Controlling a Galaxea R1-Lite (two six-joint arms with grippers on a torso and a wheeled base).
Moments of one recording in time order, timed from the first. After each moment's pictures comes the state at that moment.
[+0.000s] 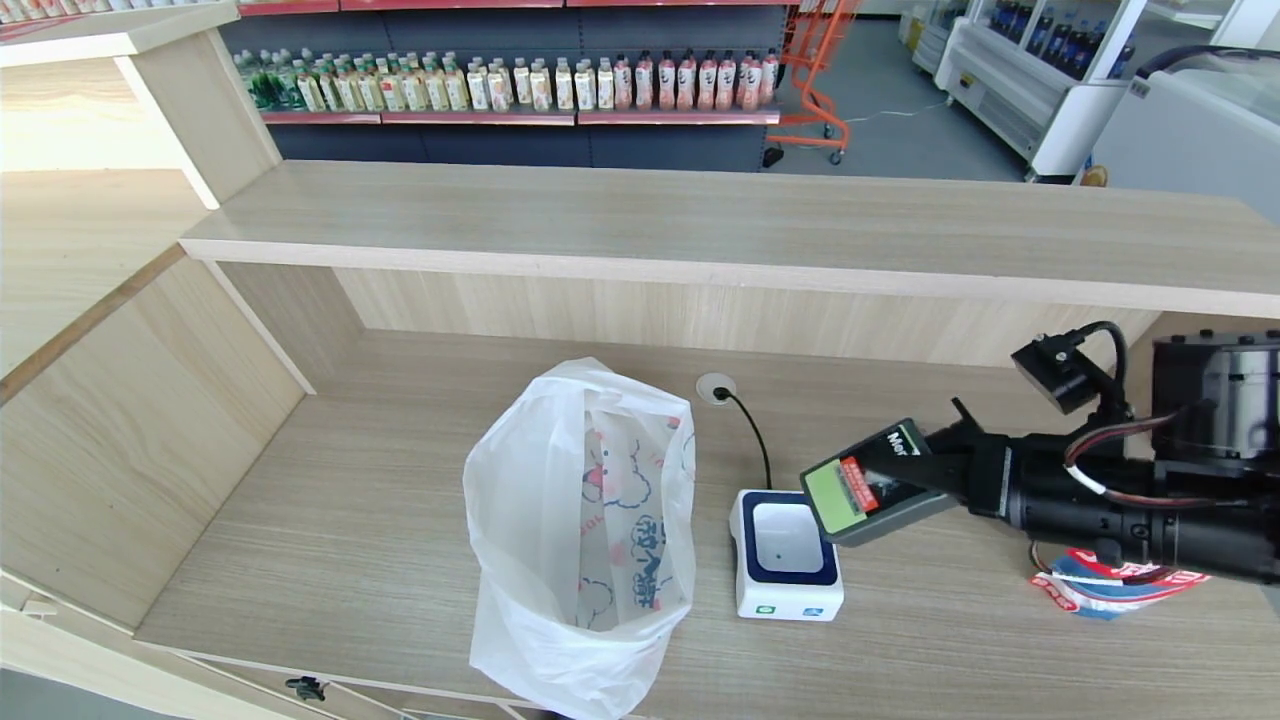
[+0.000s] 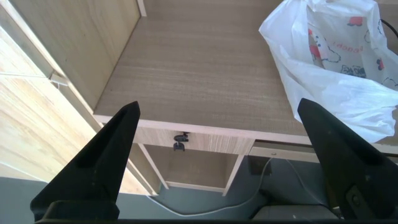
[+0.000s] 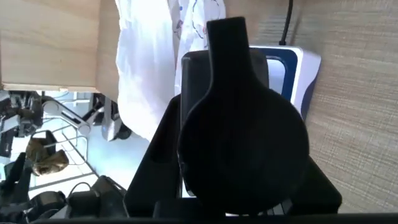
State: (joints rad) left arm 0.00 0.00 0.00 0.00 0.00 0.00; right arm 0.30 1.51 -0.61 -0.51 0.43 0.50
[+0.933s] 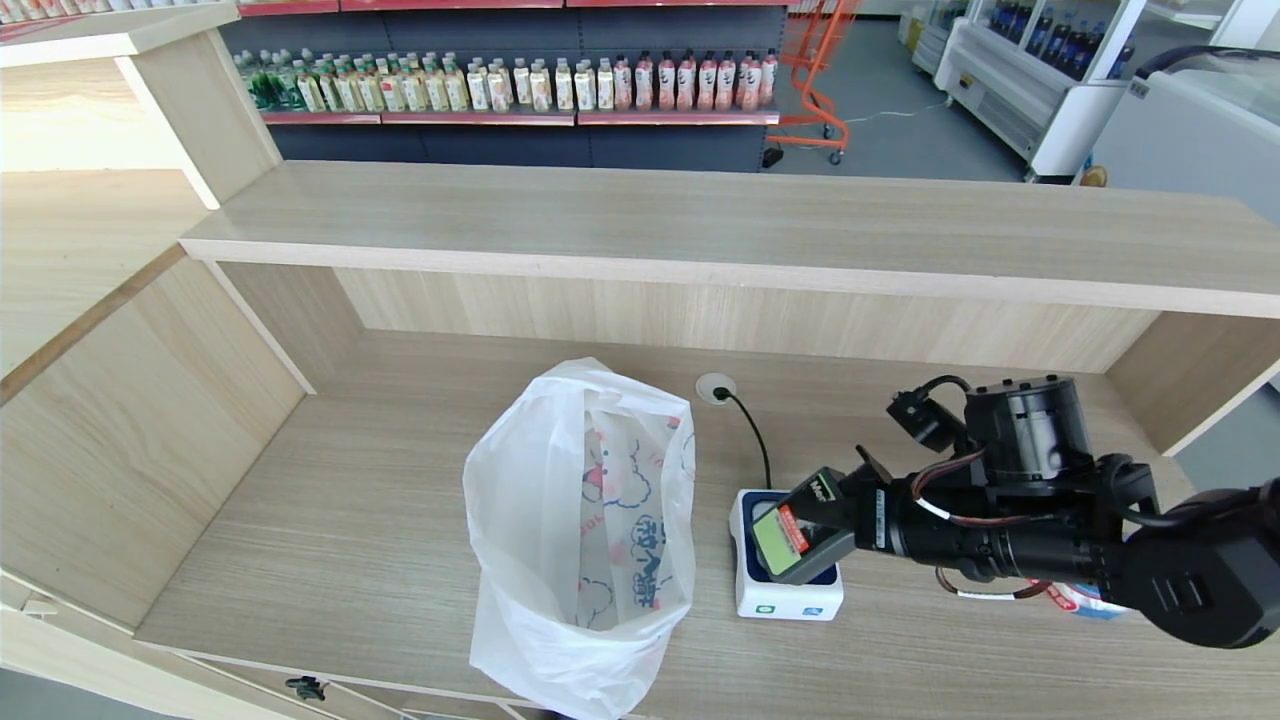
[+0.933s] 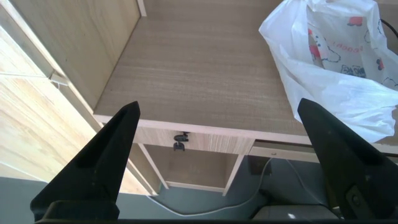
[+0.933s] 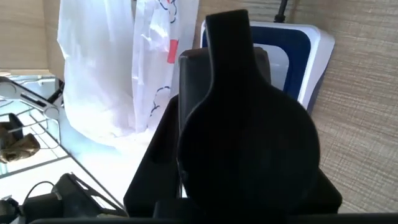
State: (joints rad) left arm 0.00 0.00 0.00 0.00 0.00 0.00; right arm 0.40 1.77 -0.68 -0.52 0.31 0.45
